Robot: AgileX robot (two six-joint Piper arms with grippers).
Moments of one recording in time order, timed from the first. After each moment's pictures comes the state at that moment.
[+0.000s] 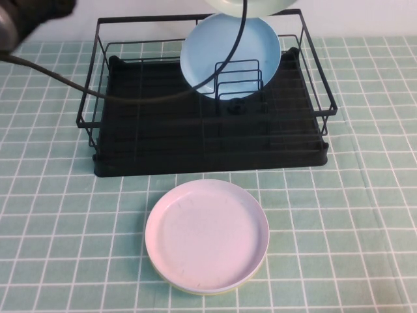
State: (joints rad) right arm 0.01 -0.01 0.03 0.36 0.38 -0.17; left arm -0.39 1.86 -1.87 -1.17 0.35 1.67
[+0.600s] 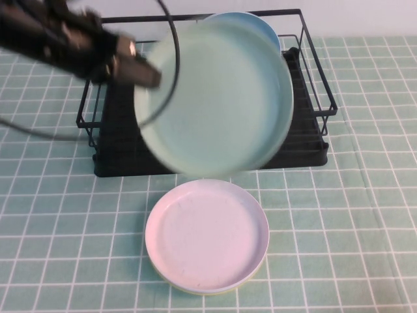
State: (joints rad) right arm 0.01 -0.01 0.03 0.36 0.38 -0.17; left arm -0.14 1.70 -1.63 -0.82 1.20 0.66
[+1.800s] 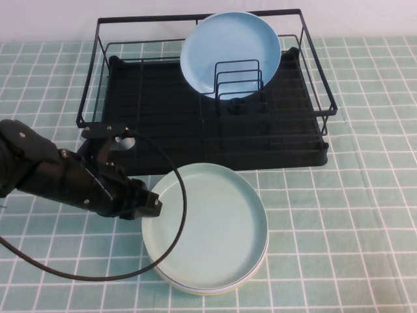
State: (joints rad) right arm 0.01 -0.01 0.03 0.38 0.38 -0.17; left arm -0.24 1.65 -0.93 -0.86 0.69 0.91
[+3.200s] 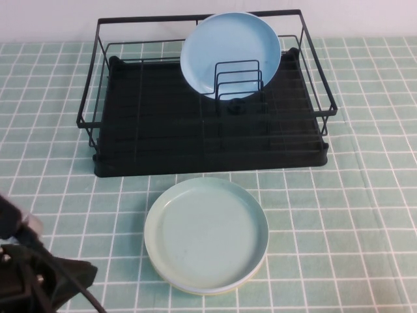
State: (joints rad) right arm 0.01 -0.01 0.03 0.39 0.38 -0.17; left arm -0.24 0.74 -0.58 -0.56 0.86 0.73
